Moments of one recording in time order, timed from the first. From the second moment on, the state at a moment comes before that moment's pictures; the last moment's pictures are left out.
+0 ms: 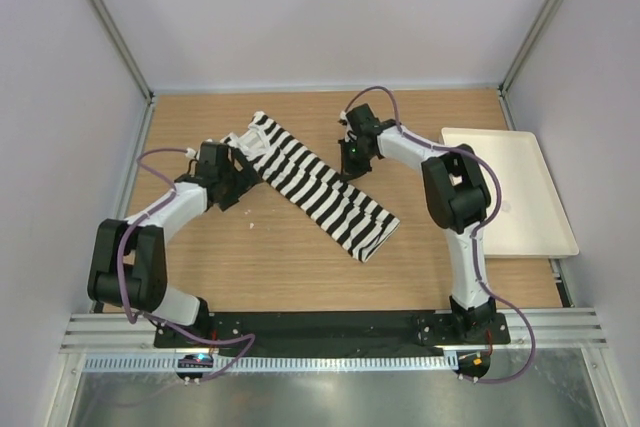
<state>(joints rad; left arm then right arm) -0.18 1.48 0.84 -0.23 0.01 -0.81 0.46 2.18 1.66 -0.60 -0.22 0.31</state>
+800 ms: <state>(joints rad) -0.26 2.22 1.62 -0.21 0.11 -0.87 0.40 1.76 0.97 -0.25 -0.31 0.55</state>
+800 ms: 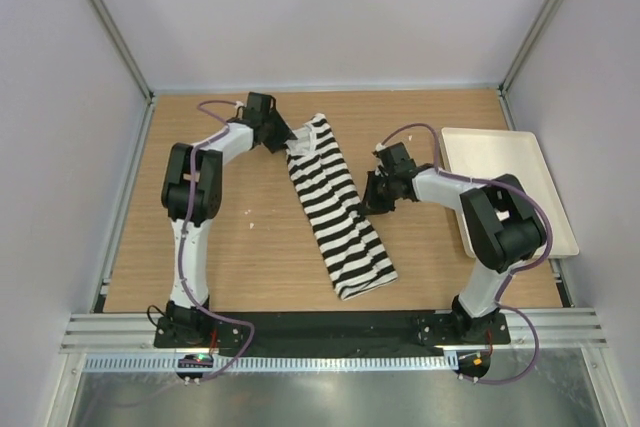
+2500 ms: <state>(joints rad) -0.54 1.35 0.79 -0.33 0.06 -0.76 0.22 2.25 1.56 -0.04 -0.40 0.79</state>
